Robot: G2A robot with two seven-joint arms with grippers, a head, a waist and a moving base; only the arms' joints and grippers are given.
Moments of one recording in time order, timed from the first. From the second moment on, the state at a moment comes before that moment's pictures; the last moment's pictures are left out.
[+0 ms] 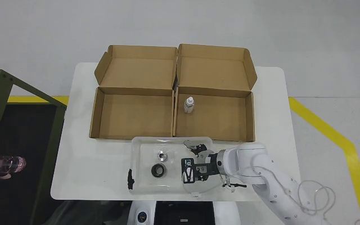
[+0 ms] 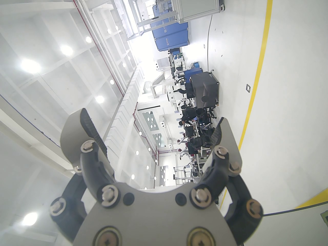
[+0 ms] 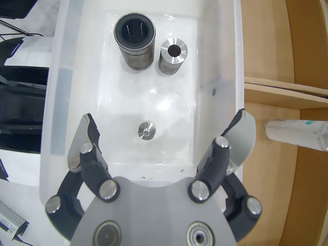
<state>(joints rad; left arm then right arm) -0.29 -0.19 -0.48 -1.38 1.96 -0.31 0.15 -1.21 -1.09 0.97 -1.99 -1.24 -0.93 0.80</state>
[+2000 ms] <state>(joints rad) -0.29 -0.19 -0.48 -1.38 1.96 -0.31 0.15 -1.20 -1.06 0.95 -2.05 -1.39 -0.76 0.51</state>
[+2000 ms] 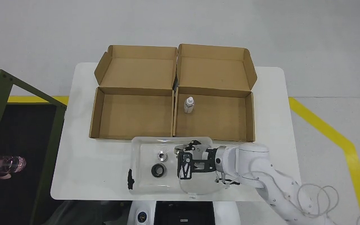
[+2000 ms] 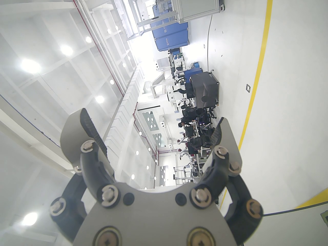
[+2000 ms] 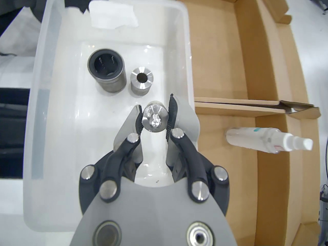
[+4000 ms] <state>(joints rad) -0.29 -0.19 -0.48 -1.38 1.96 -0.31 0.15 -1.07 -1.06 1.15 -1.77 -1.25 -0.73 0.41</state>
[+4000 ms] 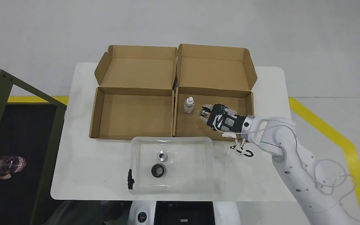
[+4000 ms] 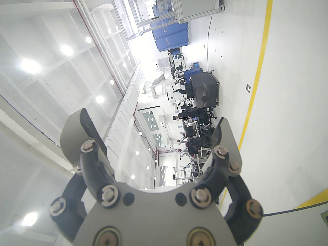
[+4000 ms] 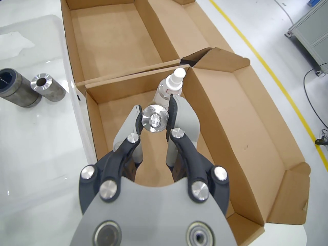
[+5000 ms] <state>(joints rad) -0.29 -0.19 -0.48 -1.38 1.96 -0.31 0.15 -0.72 -1.14 0.88 -1.33 -1.17 -0.76 0.60</state>
